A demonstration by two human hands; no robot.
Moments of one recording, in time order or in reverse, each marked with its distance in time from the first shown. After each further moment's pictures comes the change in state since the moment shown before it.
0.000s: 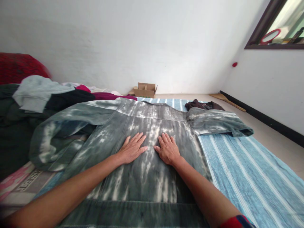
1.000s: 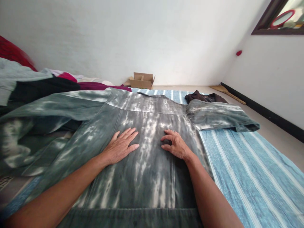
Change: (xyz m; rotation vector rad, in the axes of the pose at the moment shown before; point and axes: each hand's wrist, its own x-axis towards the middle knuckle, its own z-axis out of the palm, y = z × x) left_hand -0.003 -0.020 0.011 0.028 0.048 0.038; right_hand -0.012 0.053 -0.017 0.588 -0.038 -0.011
